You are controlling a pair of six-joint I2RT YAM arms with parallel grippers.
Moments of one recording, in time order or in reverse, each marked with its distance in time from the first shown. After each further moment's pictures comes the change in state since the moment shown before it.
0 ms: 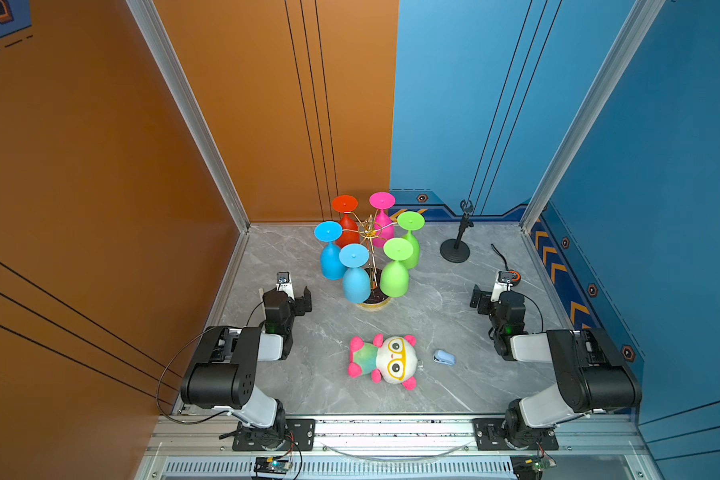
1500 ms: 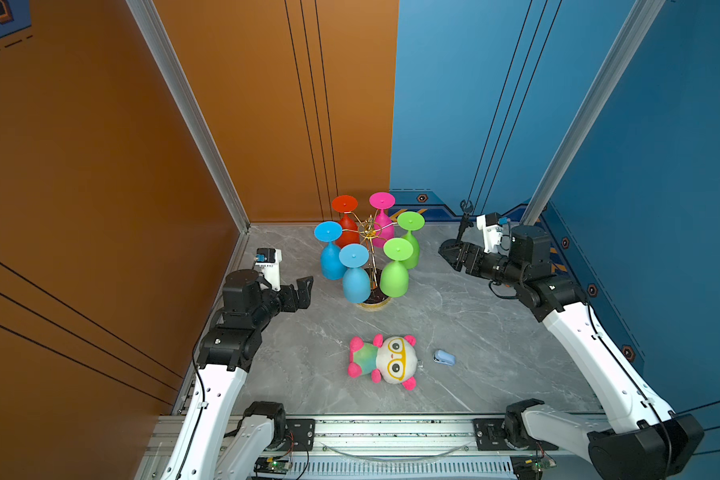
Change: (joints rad) left arm -0.047 -0.771 0.554 -1.399 0.352 -0.155; right arm 0.216 -0.349 0.855 -1.259 -0.724 0.531
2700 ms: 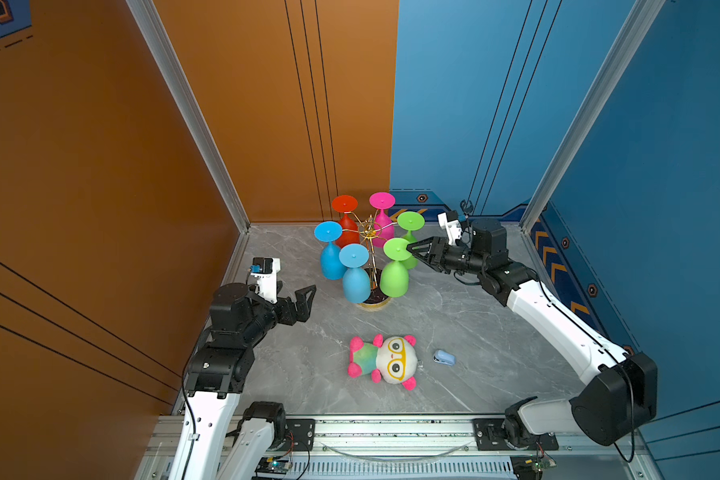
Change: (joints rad) left arm 0.009 -0.119 -0.008 -0.047 0.091 0.000; right arm 0.137 0.219 0.019 0.273 -0.121 0.276
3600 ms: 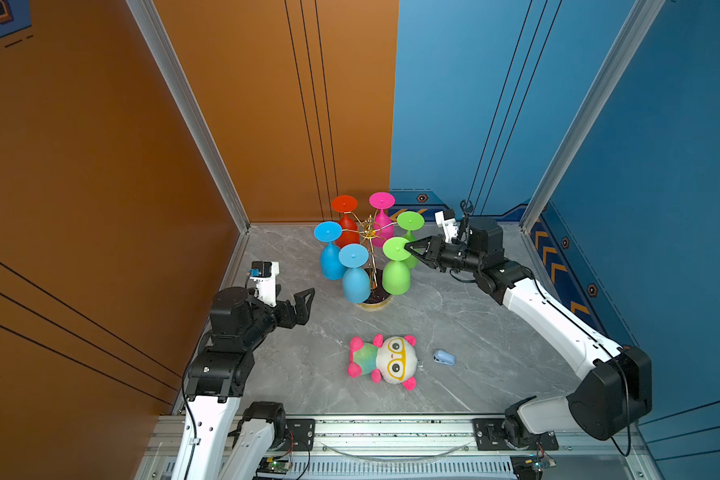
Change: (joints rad) left arm 0.011 -0.011 -0.023 -0.007 -0.006 0.000; right arm 0.013 0.023 0.009 0.052 -0.003 0.068
